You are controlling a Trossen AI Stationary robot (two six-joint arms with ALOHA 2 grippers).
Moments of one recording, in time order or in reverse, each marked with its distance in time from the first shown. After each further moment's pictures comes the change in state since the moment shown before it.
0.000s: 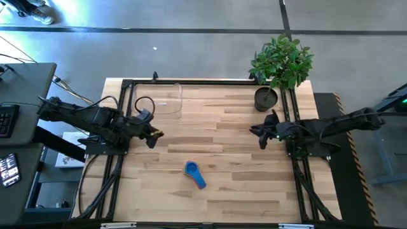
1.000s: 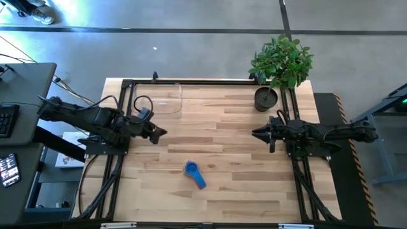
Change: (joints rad) left arm -0.001 0.013 0.000 0.076 -0.049 -0.154; right arm -0.121 -0.405 -0.259 0.184 -0.315 -0.201
